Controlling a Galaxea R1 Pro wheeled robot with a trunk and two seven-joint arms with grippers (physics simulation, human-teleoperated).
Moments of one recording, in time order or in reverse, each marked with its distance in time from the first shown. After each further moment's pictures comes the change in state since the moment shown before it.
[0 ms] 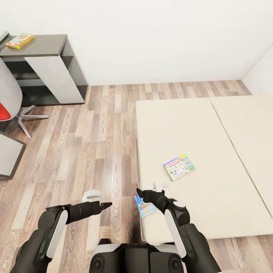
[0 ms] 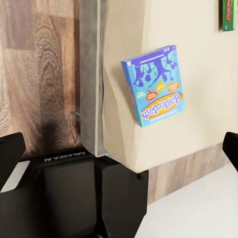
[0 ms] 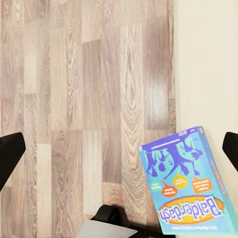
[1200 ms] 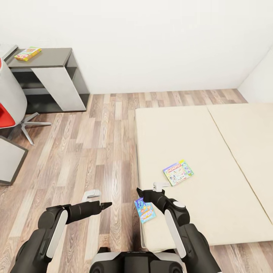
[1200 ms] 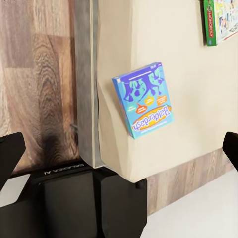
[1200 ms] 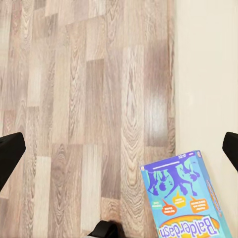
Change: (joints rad) left arm 0.000 0.000 0.000 0.000 0.001 -0.001 0.001; right arm 0.000 0.000 0.001 0.001 0.009 -0.014 -0.001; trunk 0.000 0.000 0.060
